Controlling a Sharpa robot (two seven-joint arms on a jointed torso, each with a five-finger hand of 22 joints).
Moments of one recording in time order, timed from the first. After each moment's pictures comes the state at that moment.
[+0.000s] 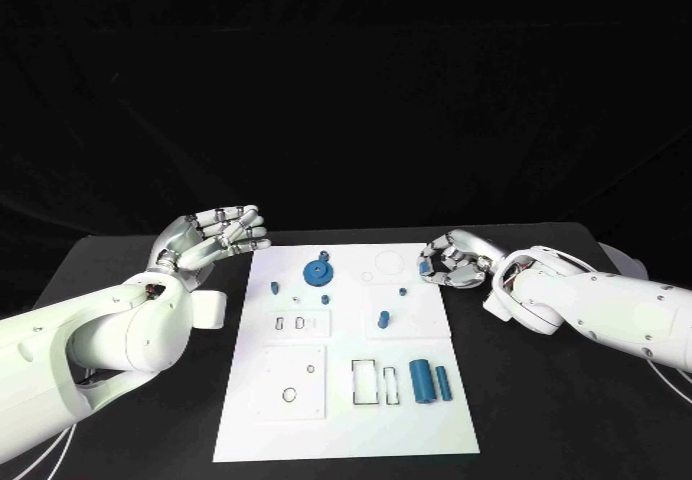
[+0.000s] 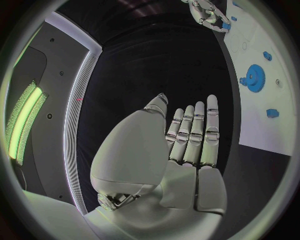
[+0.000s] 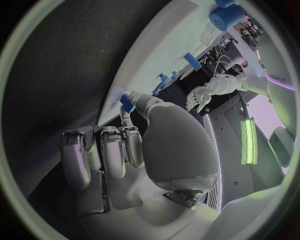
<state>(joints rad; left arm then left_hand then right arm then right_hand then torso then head) 1.25 -0.94 -0.03 1.67 0.06 -0.47 0.49 1.55 -0.09 0.13 0.28 0.20 0.81 0.21 0.24 0.15 0.97 0.19 0.09 0.07 0.90 0.15 0.26 0.27 0.18 0.94 0.24 0.32 0.11 1.24 -0.90 -0.13 1.30 -1.05 -0.35 0.20 1.37 -0.14 0.50 0.11 0.18 0.94 0.14 0.22 0.58 1.47 0.07 1.49 1.31 1.46 0.00 1.57 1.31 0.01 1.47 0.12 1.57 1.31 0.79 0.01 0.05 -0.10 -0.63</state>
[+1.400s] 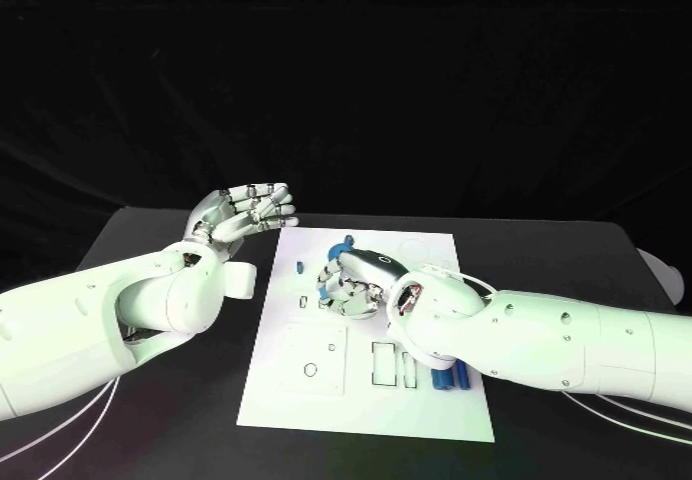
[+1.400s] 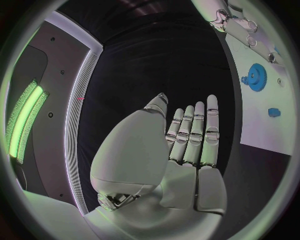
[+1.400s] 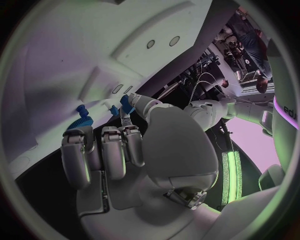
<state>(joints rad) 1.25 -0.90 -0.03 1.63 0.06 -0.47 0.48 1.55 -0.09 0.13 0.28 0.20 0.81 0.21 0.24 0.15 0.97 0.19 0.08 0.07 0.90 0.15 0.25 0.27 0.18 0.94 0.24 0.32 0.10 1.22 -0.57 -0.15 1.54 -1.38 -0.44 -0.20 1.36 -0.10 0.52 0.10 0.16 0.93 0.14 0.22 0.58 1.47 0.06 1.47 1.31 1.47 -0.01 1.57 1.31 0.01 1.47 0.10 1.57 1.31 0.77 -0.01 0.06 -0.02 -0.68</state>
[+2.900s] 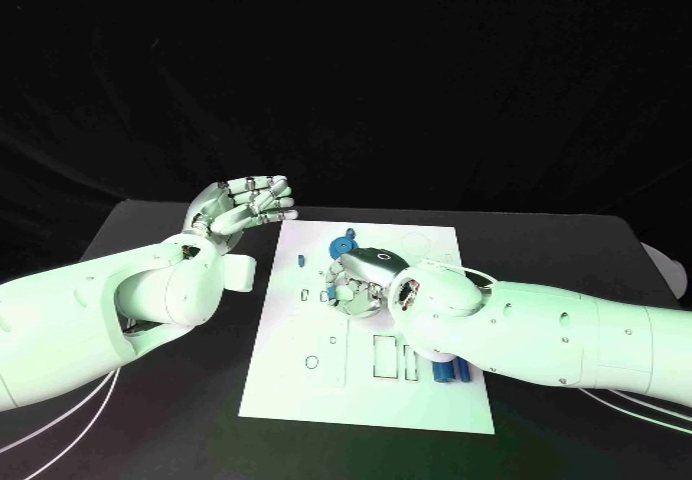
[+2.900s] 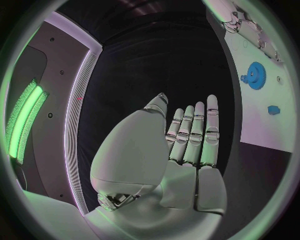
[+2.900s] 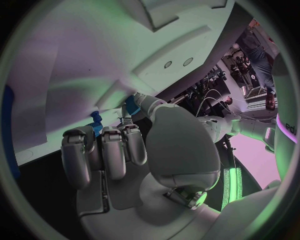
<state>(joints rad) 1.25 -0.91 -0.03 1.63 0.06 -0.47 0.48 1.55 -0.09 0.13 0.28 0.20 0.81 0.21 0.24 0.15 0.97 0.19 0.08 0.07 0.90 0.15 0.25 0.27 0.18 0.94 0.24 0.32 0.10 1.22 -0.56 -0.15 1.52 -1.51 -0.35 -0.28 1.29 -0.14 0.51 0.12 0.14 0.93 0.13 0.27 0.62 1.46 0.05 1.45 1.31 1.46 -0.01 1.57 1.31 0.01 1.47 0.10 1.57 1.31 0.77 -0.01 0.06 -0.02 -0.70</state>
